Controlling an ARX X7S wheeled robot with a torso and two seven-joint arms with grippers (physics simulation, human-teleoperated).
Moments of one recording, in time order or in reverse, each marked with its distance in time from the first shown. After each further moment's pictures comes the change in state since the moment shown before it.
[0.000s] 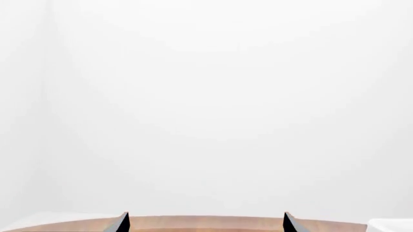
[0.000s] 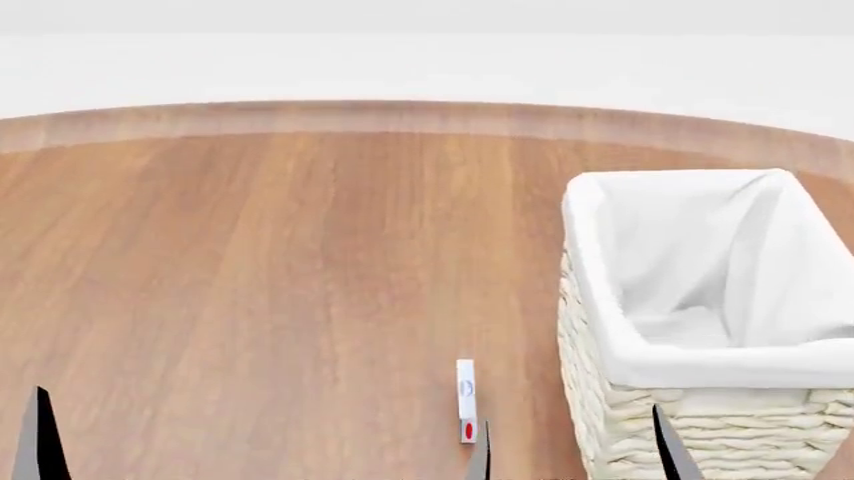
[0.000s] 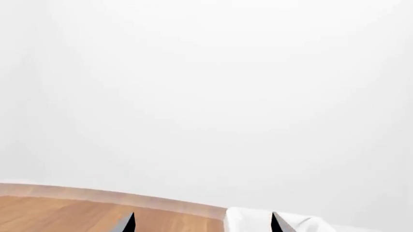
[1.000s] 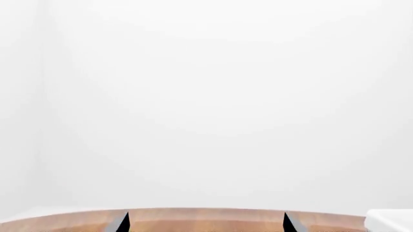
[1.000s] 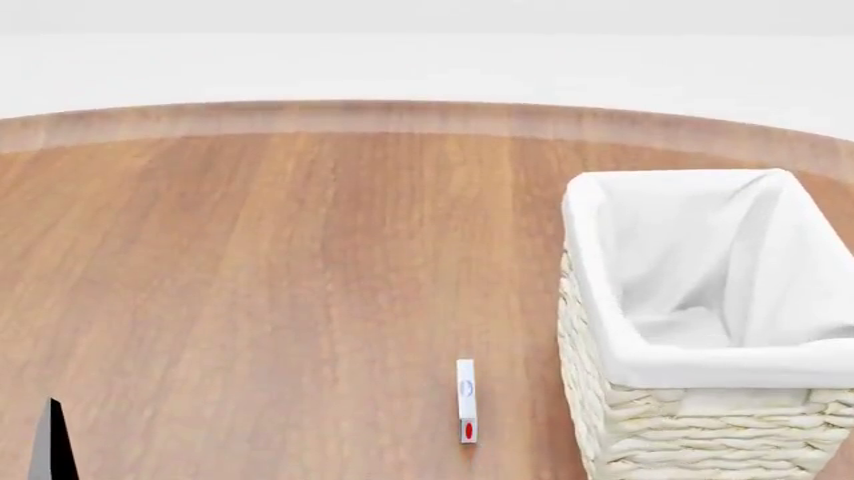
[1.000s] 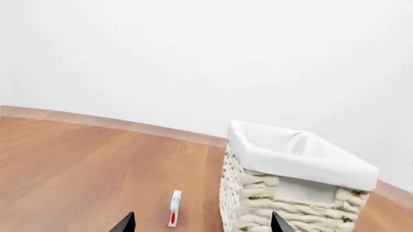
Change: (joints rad) left arm 0.007 -0.030 0.021 -0.070 -0.017 0.063 -0.025; right arm -0.435 0.086 -0.096 0.309 -0.129 -0.516 0.216
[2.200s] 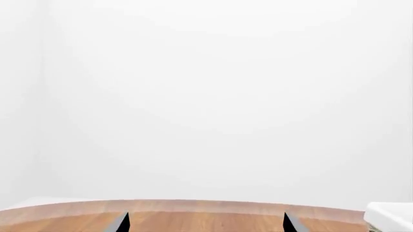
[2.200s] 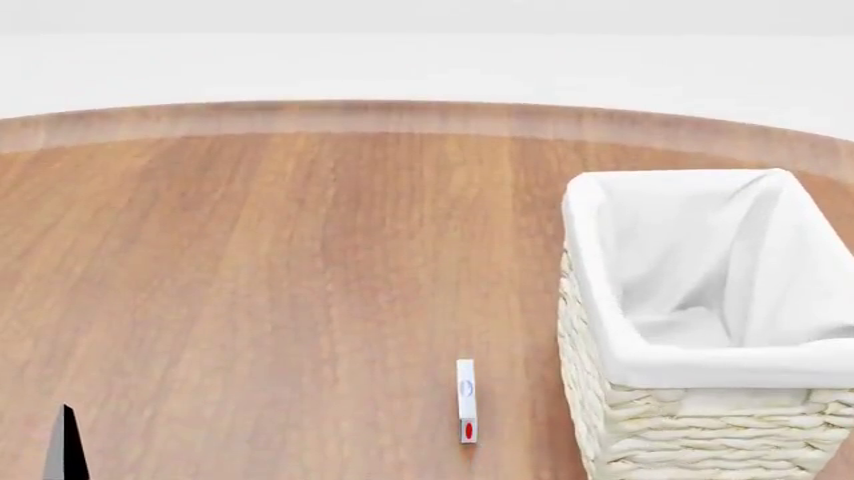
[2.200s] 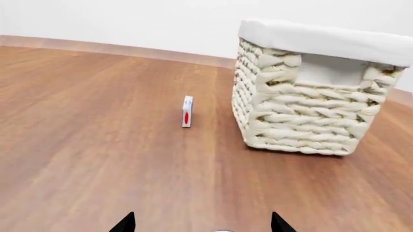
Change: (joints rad) left arm -0.012 -0.021 0.024 -0.089 -0.027 0.066 -0.022; right arm 0.072 -0.015 -0.094 0.470 0.110 -0.175 0.055
